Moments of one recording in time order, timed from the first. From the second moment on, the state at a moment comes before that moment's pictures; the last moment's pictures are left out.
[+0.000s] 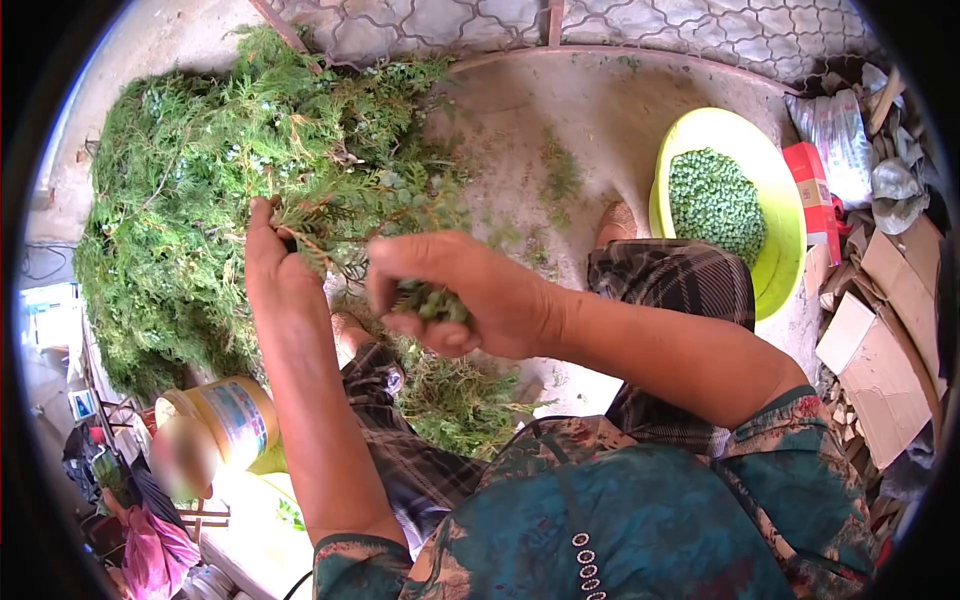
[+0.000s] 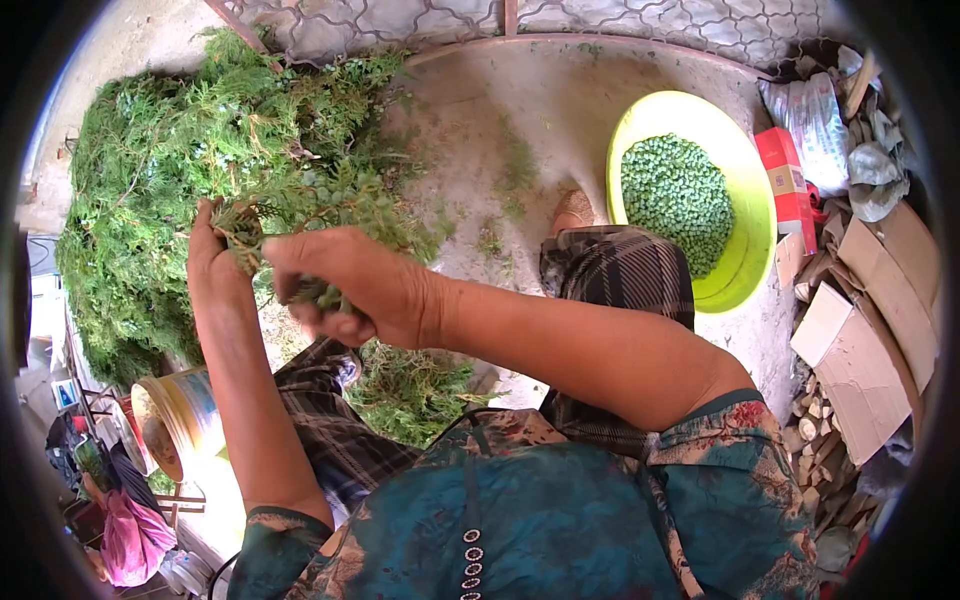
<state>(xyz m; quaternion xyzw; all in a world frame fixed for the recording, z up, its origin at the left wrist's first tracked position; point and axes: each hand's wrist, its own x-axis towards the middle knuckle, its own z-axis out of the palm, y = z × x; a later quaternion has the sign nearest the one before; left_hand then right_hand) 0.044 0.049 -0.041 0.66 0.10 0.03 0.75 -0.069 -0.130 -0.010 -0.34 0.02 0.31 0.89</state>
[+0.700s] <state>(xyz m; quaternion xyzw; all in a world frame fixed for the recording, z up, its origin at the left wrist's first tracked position) 0.038 0.022 -0.039 0.34 0.31 -0.11 0.88 -0.040 -0.112 -0.050 -0.87 -0.10 -0.10 0.47</state>
